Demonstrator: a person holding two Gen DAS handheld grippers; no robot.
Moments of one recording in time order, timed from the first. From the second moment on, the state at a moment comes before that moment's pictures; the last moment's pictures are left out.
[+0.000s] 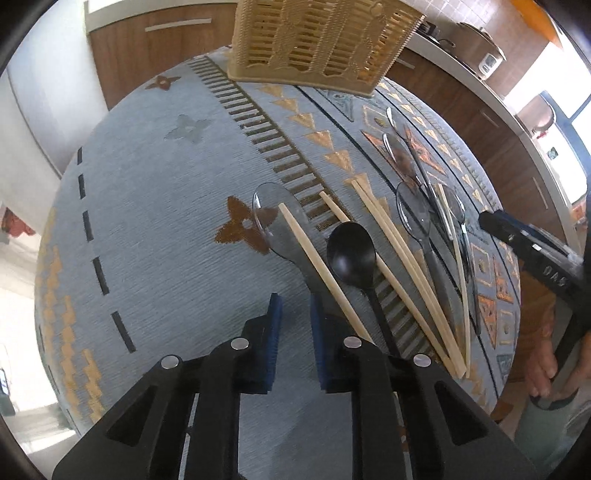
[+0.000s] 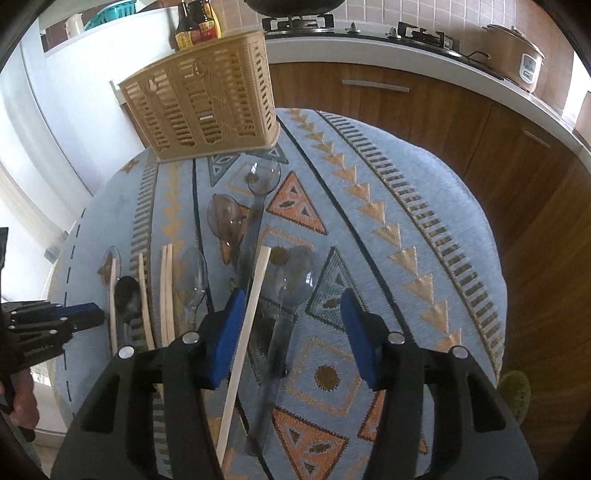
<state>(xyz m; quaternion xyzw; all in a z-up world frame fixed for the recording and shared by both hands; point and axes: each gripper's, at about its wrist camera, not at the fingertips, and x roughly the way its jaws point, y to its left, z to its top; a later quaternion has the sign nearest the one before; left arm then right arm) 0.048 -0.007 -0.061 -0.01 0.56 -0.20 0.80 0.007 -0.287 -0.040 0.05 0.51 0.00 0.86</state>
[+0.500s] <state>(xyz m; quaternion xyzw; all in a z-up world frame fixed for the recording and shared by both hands) 0.051 -0.051 -0.058 0.08 0.54 -0.16 0.82 0.000 -0.315 -0.040 0.09 0.49 -0.01 0.87</state>
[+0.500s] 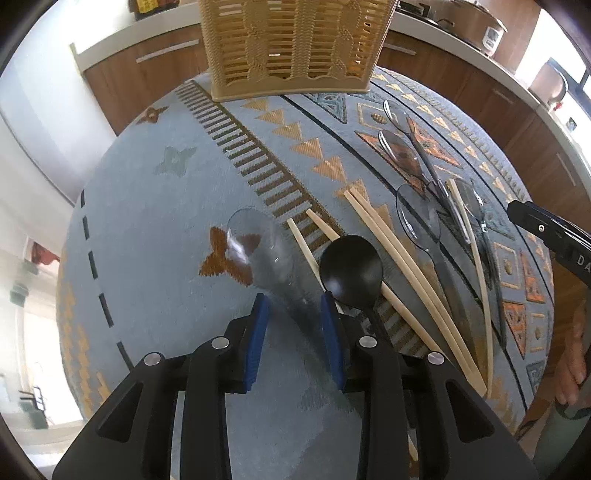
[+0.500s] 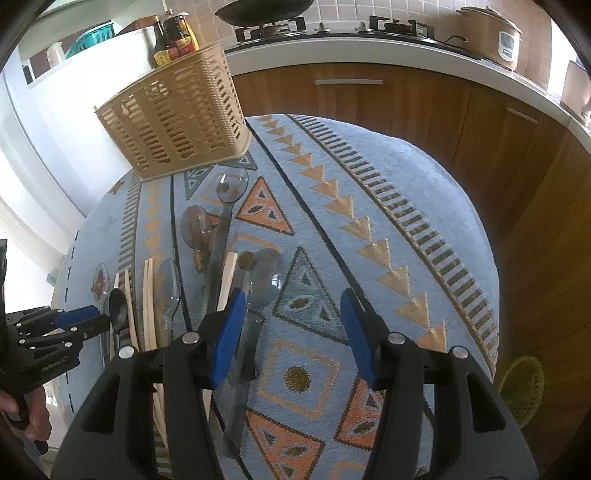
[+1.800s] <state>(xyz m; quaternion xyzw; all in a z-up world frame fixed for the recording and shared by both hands) 0.112 -0.012 -0.057 0.08 0.58 -0.22 0.78 0.085 -0.258 -0.071 -0.01 0.66 0.02 0.75</state>
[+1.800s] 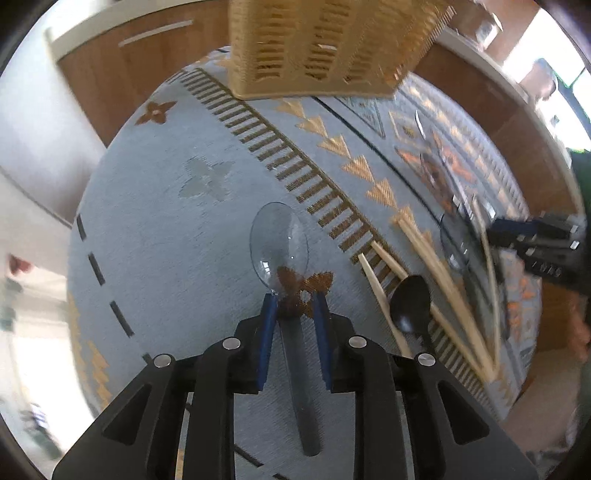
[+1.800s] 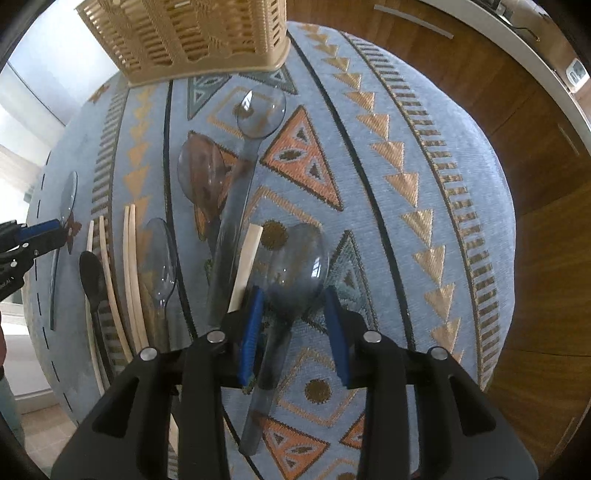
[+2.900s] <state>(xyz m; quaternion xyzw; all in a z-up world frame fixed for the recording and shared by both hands) 0.147 -0.028 0.152 -0.08 0.07 -0.19 0.98 0.128 -0.265 0.145 0.09 0.18 0.09 0.98</state>
